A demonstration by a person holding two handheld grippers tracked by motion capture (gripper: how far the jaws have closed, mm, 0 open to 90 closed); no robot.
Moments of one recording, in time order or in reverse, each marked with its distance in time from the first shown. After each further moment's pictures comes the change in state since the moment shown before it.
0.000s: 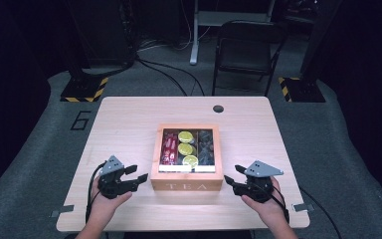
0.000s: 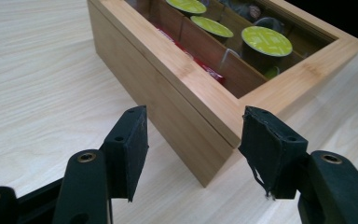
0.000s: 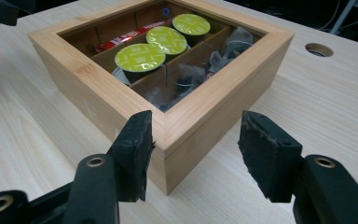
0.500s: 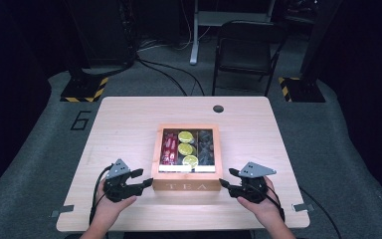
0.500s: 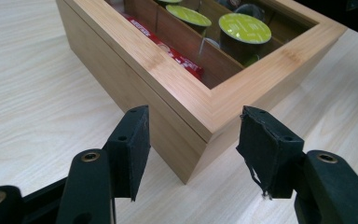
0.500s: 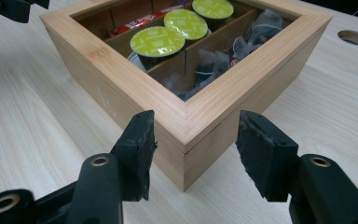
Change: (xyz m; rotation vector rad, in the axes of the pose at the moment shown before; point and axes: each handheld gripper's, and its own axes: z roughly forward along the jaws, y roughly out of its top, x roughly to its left) left arm -0.011 -0.004 0.011 0.033 -0.038 0.037; right arm 0.004 -0.007 0.016 0.046 0.066 -0.006
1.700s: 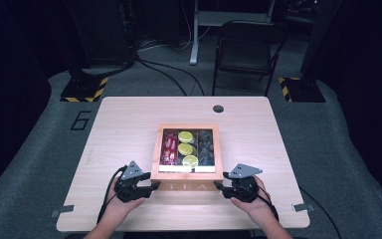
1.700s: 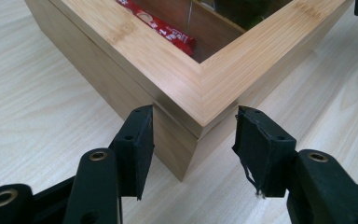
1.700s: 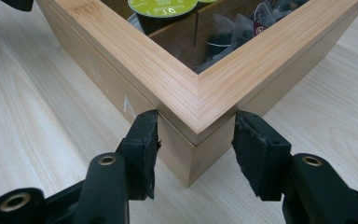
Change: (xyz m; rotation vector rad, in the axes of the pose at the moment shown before) left arm -0.007 -0.002 0.025 0.072 0.010 0.080; right arm 0.002 -0.010 0.029 0.084 0.014 -0.034
